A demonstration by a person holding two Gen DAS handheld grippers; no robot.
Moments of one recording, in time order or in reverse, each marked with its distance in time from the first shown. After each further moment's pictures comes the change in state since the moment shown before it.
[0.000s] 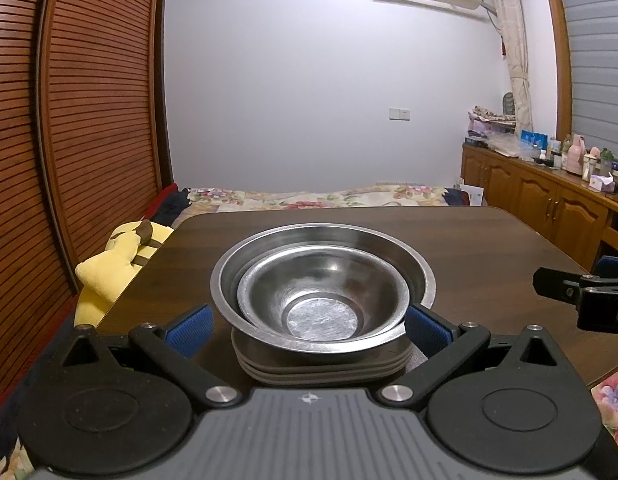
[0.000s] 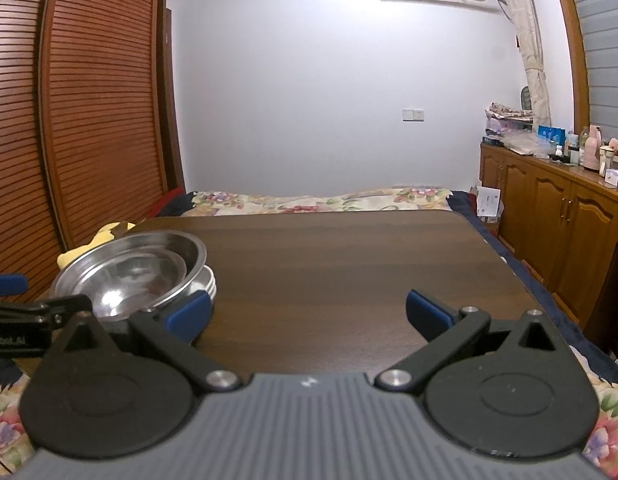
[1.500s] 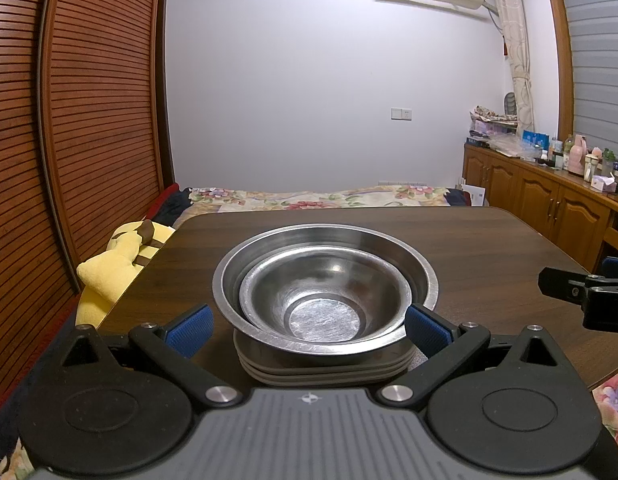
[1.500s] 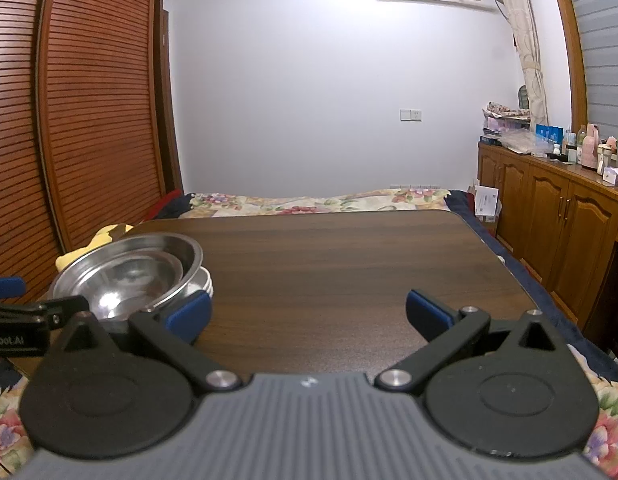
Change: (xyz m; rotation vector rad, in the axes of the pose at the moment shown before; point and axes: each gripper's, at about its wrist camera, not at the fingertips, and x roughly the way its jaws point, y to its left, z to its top) left arm 0.000 0.001 0.000 -0.001 -0.001 0.004; right arm -0.002 -0.001 0.001 0.006 -0.001 -0.003
